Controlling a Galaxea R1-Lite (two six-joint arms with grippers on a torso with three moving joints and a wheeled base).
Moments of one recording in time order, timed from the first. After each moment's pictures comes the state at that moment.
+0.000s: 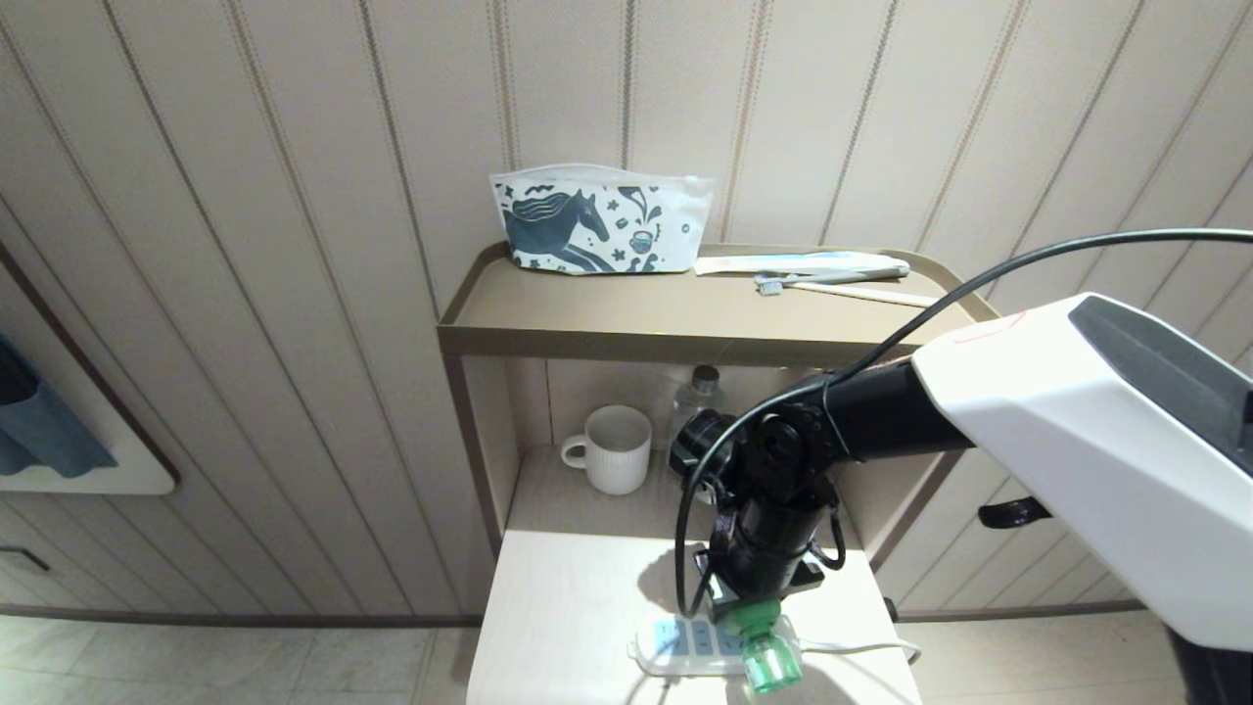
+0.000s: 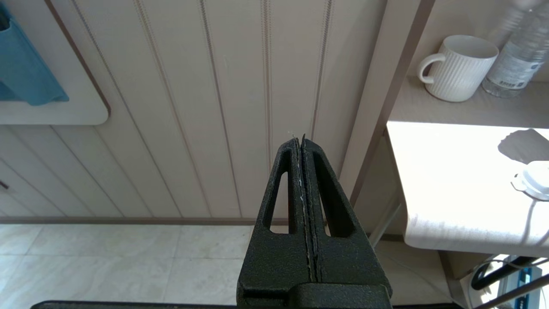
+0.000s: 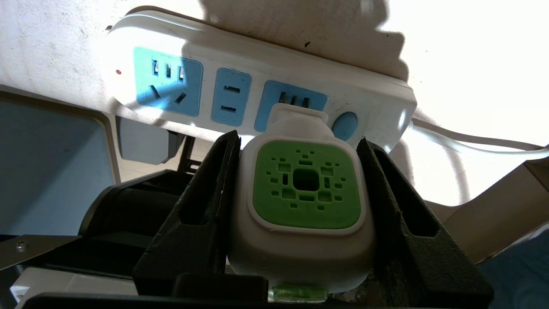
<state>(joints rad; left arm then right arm) 0.00 0.00 -0.02 0.07 -0.01 0.02 0.61 2.25 -1.56 0.73 -0.01 0.39</state>
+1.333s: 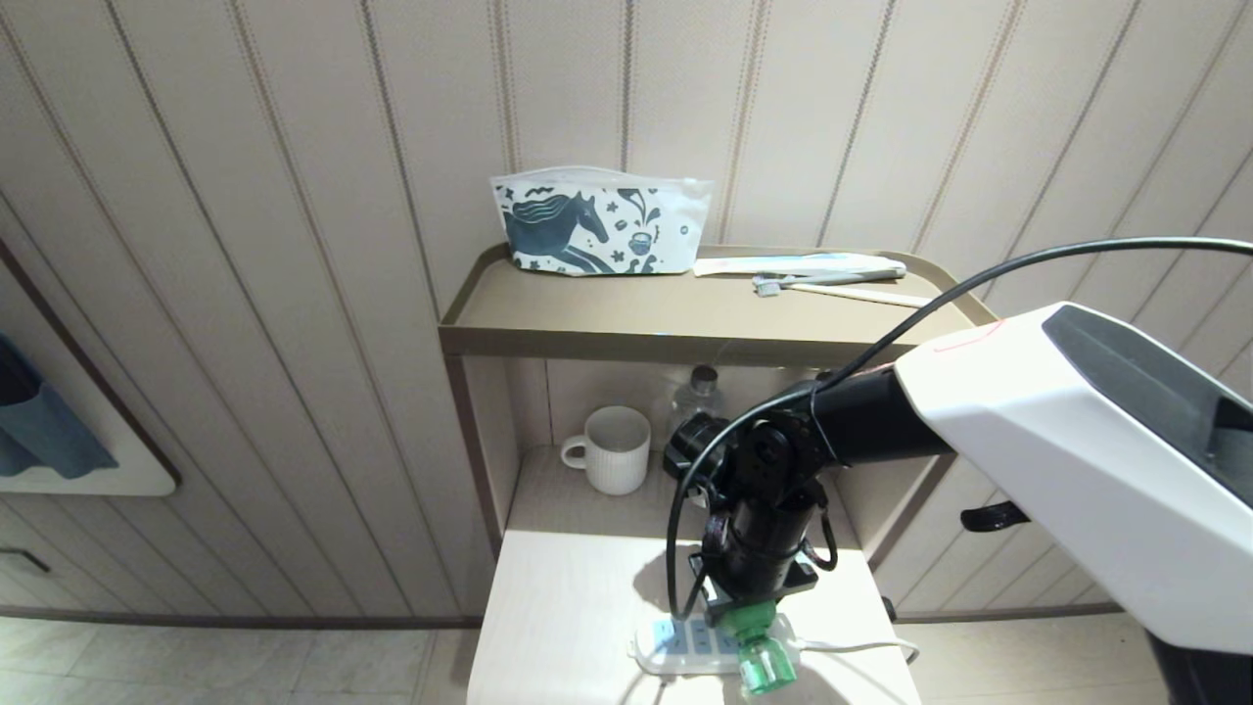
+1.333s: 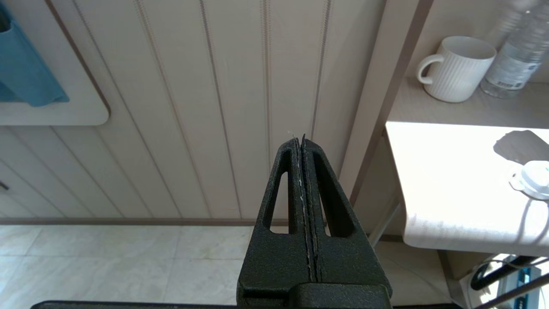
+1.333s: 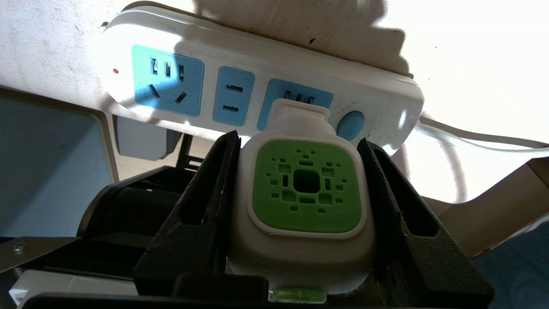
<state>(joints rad) 0.00 0.00 -0.02 0.07 -0.01 0.02 0.62 2.28 -1.57 0.71 -0.01 0.39</state>
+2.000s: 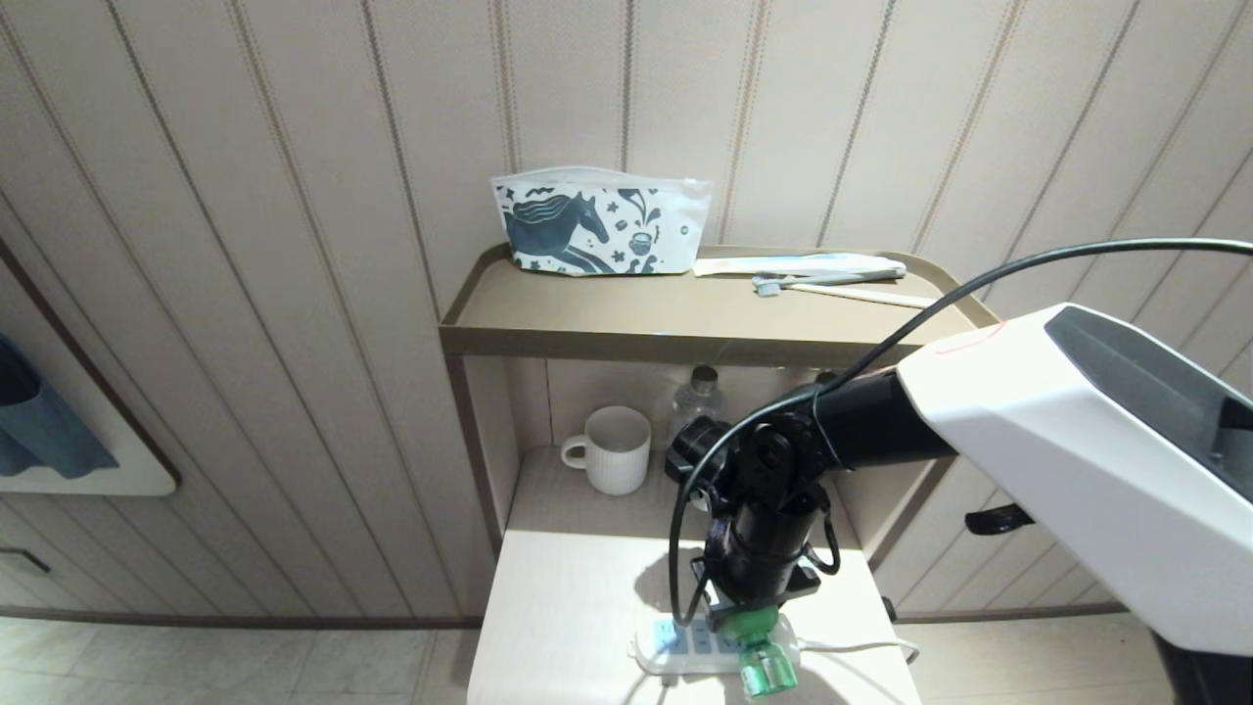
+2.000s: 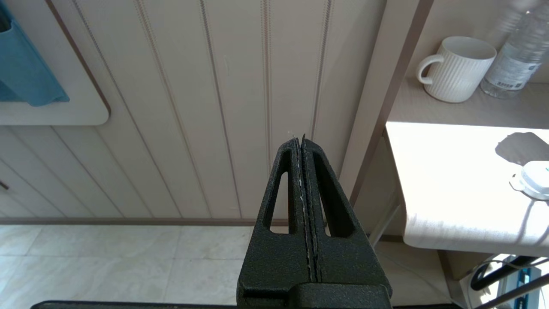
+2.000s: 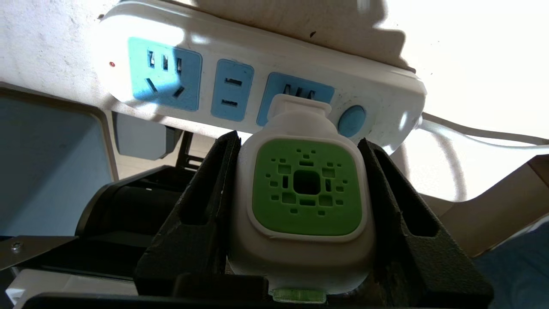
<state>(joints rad) 0.00 0.00 -0.02 0.07 -0.01 0.02 0.61 2.28 -1.54 0.69 -0.01 0.39</state>
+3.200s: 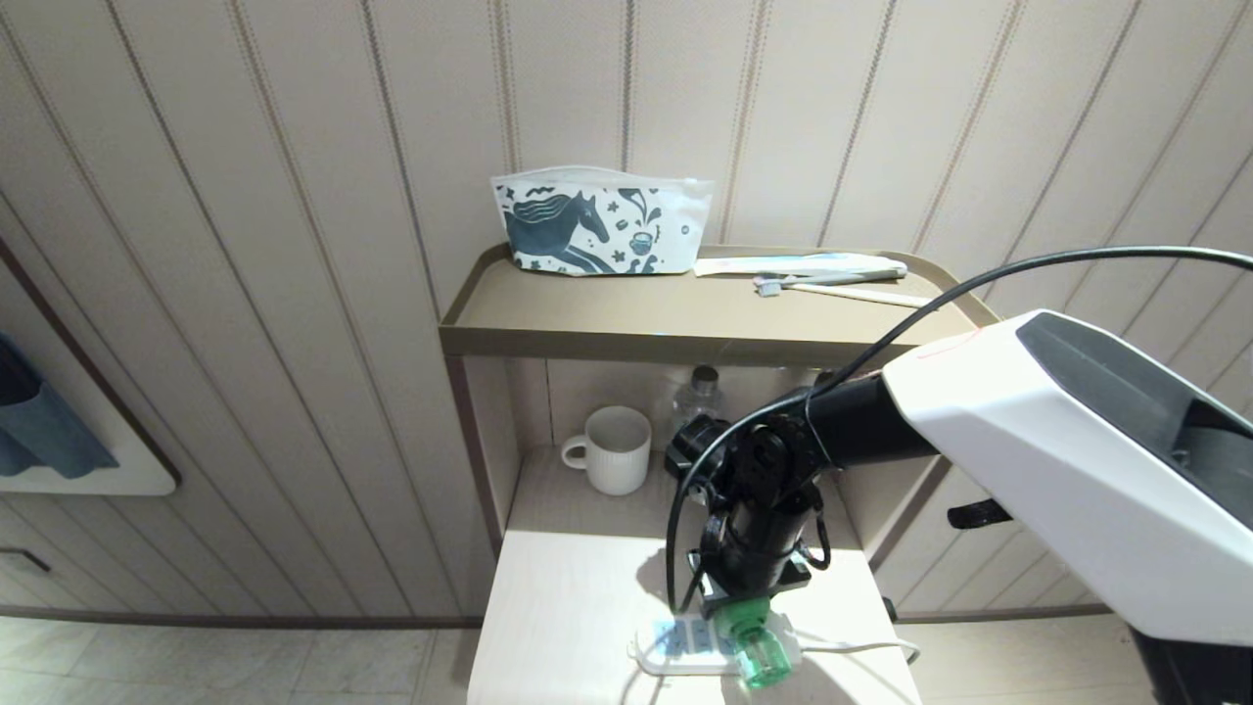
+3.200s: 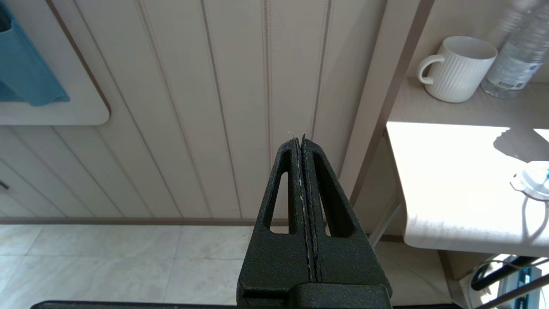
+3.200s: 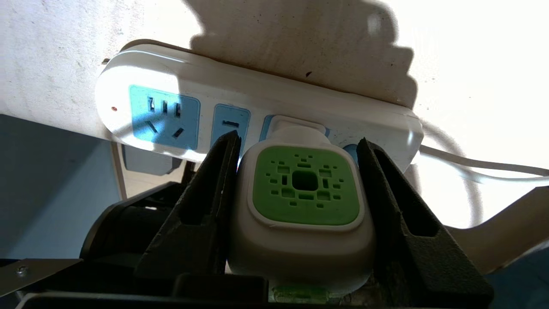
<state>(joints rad) 0.00 0.00 -0.02 0.07 -0.01 0.02 0.59 2.29 -1.54 0.67 -0.01 0.39</state>
